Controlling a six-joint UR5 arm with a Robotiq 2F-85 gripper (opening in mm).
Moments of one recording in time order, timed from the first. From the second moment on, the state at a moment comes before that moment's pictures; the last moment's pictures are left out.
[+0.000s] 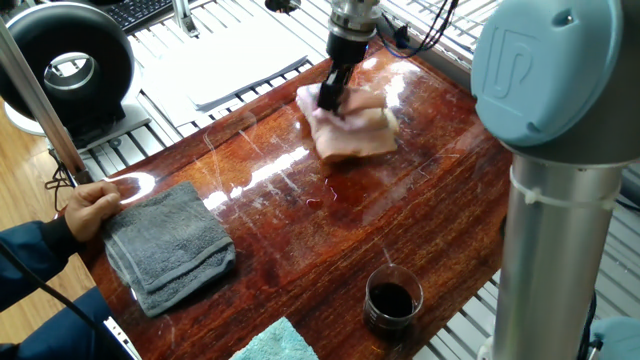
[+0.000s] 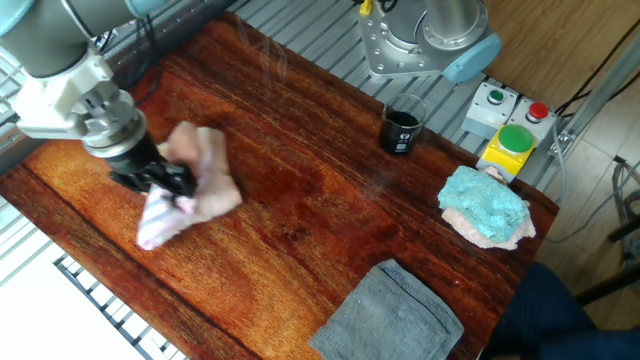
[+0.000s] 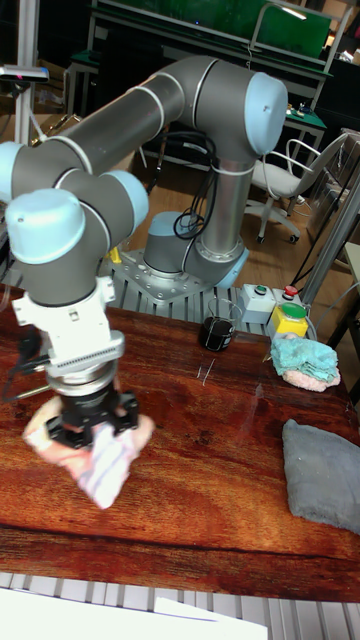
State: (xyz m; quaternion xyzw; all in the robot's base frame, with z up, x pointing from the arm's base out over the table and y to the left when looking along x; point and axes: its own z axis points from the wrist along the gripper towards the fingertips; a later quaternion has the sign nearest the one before) arm 0.623 -0.052 0.043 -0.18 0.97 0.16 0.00
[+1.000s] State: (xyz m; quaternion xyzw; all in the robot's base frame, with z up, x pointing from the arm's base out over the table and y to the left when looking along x) arm 0.563 -0.015 0.047 -0.05 0.99 0.14 -0.05
